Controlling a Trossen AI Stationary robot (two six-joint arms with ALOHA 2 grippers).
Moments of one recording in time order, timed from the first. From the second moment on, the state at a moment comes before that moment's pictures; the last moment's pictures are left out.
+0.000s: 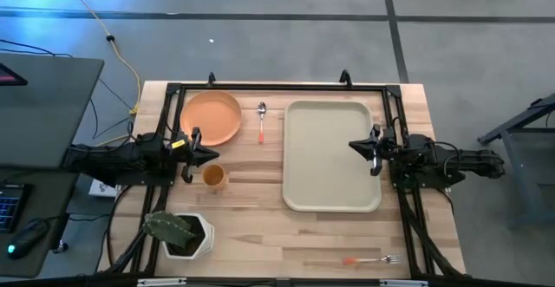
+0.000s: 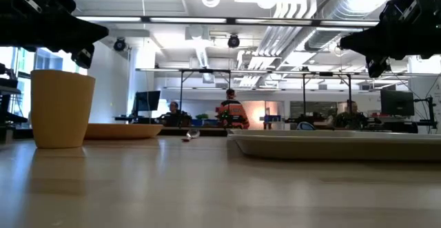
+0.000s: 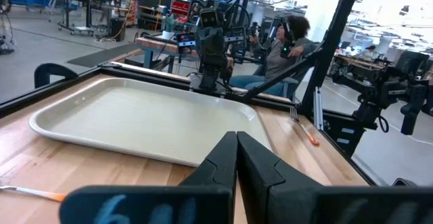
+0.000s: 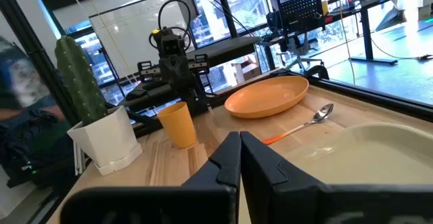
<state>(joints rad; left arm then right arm) 0.01 0.00 0.01 0.01 0.01 -0.21 -0.04 0.00 0.01 0.04 0.15 0.31</state>
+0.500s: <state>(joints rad) 0.01 0.00 0.01 0.01 0.01 -0.21 -0.04 0.00 0.01 0.04 0.15 0.31</state>
